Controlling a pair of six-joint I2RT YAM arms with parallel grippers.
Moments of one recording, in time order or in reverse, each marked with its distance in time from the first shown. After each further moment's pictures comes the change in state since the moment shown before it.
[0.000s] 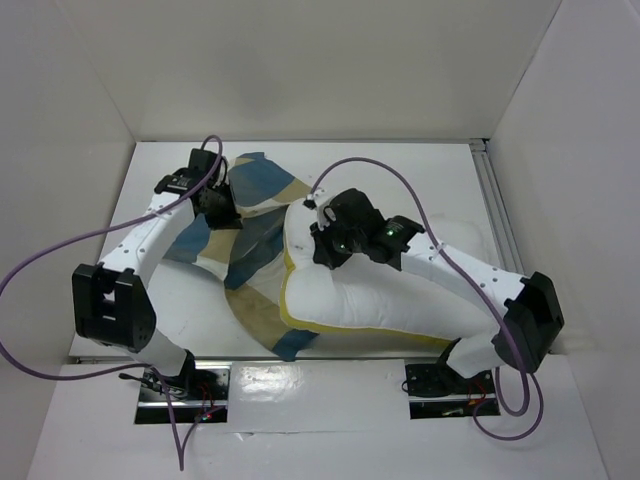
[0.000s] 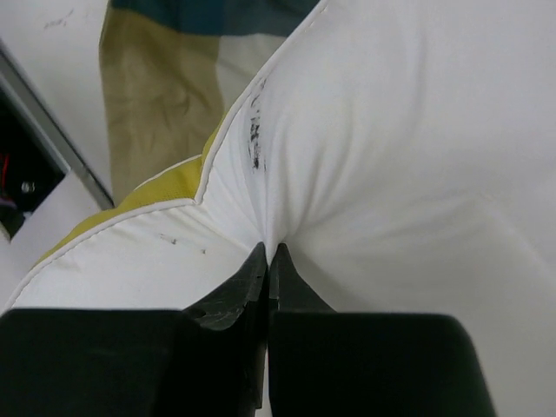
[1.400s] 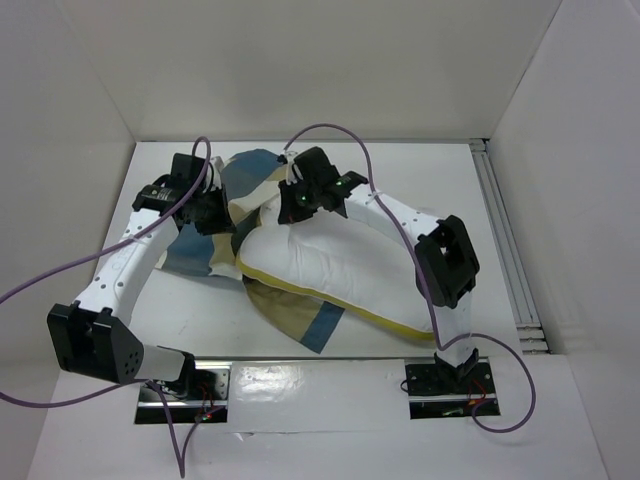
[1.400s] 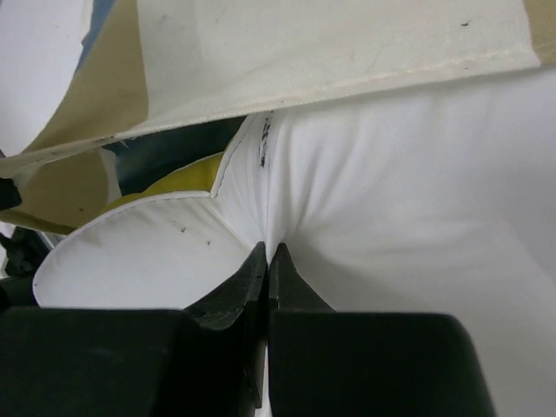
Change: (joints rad) left arm 0.002 -0.189 -0.029 -0.087 0.045 0.097; right arm -0.103 0.573 0.532 0.030 -0.117 0.153
